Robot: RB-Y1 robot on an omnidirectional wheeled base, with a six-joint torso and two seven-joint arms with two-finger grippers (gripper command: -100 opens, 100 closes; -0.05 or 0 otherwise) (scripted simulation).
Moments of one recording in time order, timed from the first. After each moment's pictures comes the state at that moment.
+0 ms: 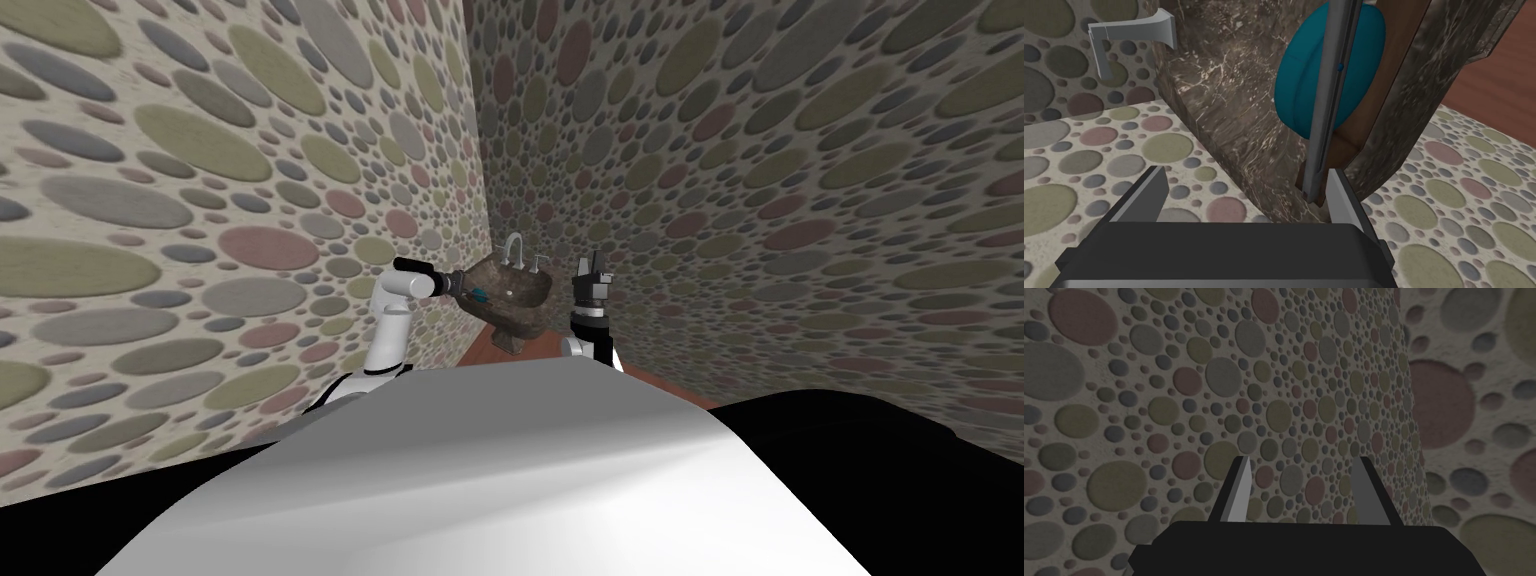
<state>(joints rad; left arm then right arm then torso) -0.37 0.37 0.02 -1.98 0.54 1.42 -0.05 0.45 0.04 0.06 -2.29 0.03 -0.52 0.06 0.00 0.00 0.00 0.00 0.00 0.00</state>
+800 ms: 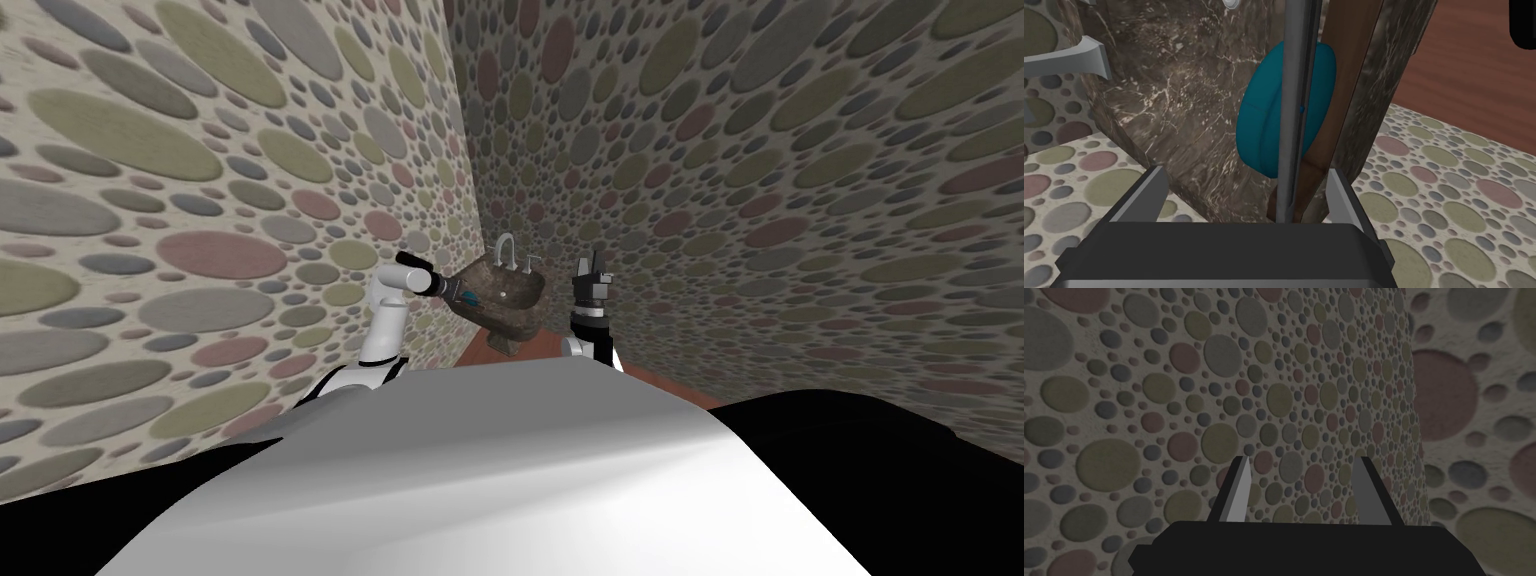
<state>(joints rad) -0.42 0.42 0.03 -1.90 0.59 1.62 -0.06 0.45 0.04 0.06 -2.29 0.03 -0.52 0.06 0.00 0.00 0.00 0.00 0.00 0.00</state>
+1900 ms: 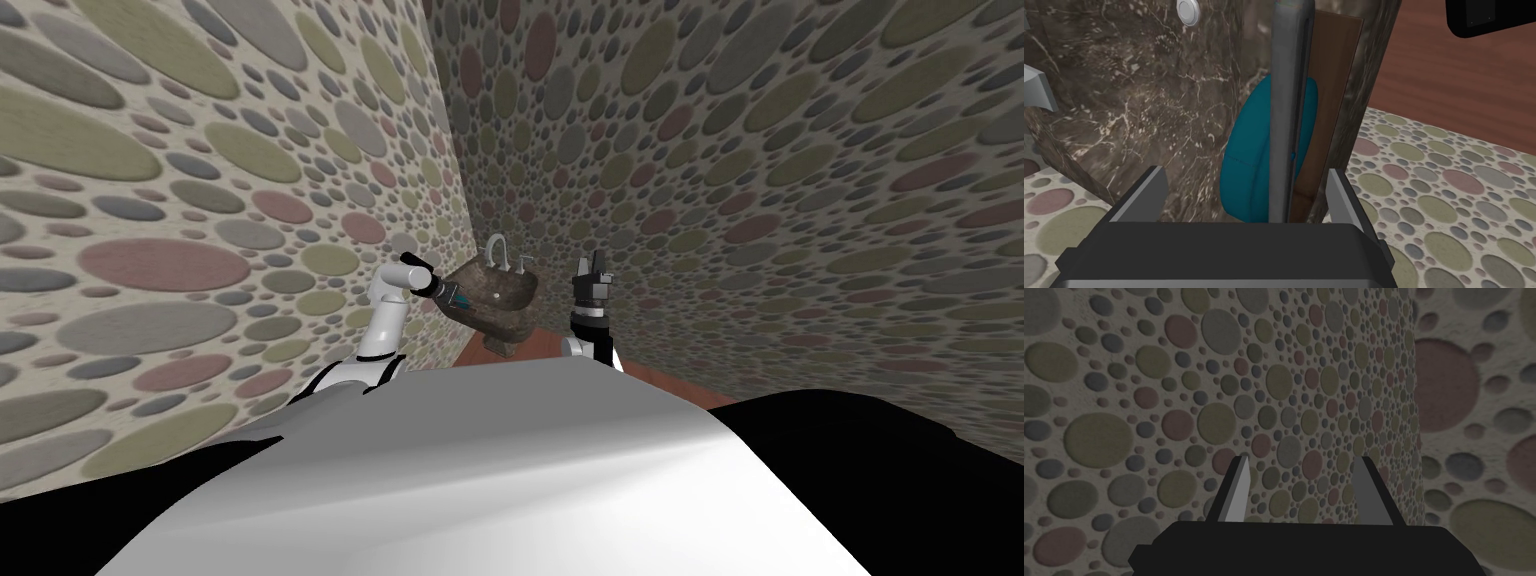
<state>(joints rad) -0.46 0.46 0.03 -1.80 0.60 1.70 -0.09 0.45 0.04 0.06 -2.29 0.03 -0.52 0.06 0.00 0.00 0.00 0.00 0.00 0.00</state>
